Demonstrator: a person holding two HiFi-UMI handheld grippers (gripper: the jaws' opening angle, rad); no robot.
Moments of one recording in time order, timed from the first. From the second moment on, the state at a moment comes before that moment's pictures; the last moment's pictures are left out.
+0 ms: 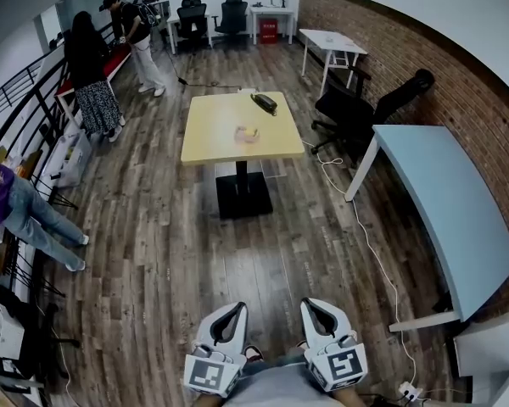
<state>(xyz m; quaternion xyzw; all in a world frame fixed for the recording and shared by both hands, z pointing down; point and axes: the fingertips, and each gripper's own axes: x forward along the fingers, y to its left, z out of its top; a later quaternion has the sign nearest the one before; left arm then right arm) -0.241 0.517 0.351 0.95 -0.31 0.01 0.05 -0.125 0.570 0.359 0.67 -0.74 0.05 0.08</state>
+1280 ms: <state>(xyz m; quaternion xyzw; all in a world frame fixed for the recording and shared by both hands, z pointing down) -0.122 0.303 0.354 0.95 -0.32 0.02 0.06 -0.040 0.334 0.364 0.62 -0.78 0.06 0.08</state>
